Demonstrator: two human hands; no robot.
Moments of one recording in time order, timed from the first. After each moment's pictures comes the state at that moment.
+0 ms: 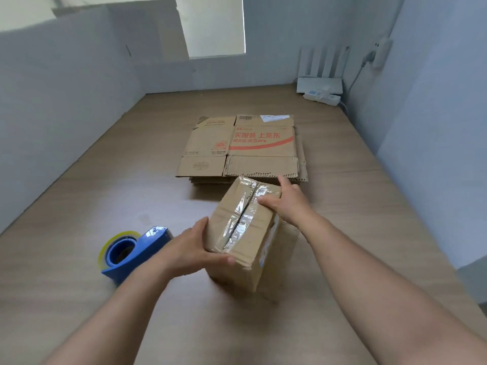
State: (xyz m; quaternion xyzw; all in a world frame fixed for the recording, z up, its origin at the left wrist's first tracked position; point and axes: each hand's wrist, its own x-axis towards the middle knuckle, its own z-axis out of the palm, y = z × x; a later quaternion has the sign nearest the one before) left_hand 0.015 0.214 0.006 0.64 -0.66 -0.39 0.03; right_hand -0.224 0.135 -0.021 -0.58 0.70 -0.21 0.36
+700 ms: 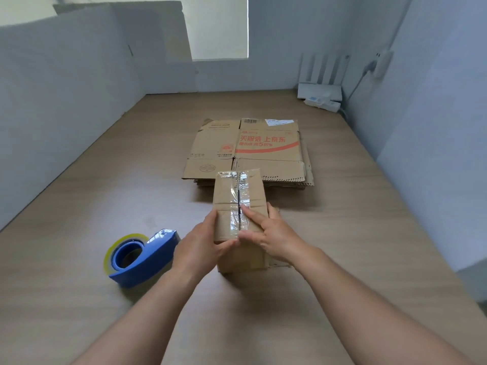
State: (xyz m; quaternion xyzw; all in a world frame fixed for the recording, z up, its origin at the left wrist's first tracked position) left_hand 0.014 0.208 -0.024 0.69 -0.67 -0.21 0.14; right_hand -0.173 0.186 -0.033 -0.67 0.59 -0.19 0.41
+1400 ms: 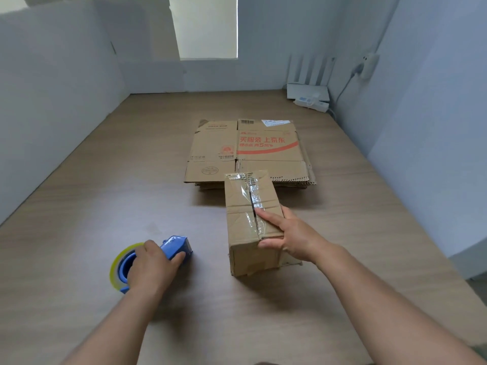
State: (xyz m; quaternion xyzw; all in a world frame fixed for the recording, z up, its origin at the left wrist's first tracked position) left_hand 0.130 0.194 -0.071 0.82 -0.56 -0.15 0.04; right_hand -0.174 0.185 -0.030 -0.70 0.61 -0.12 0.35
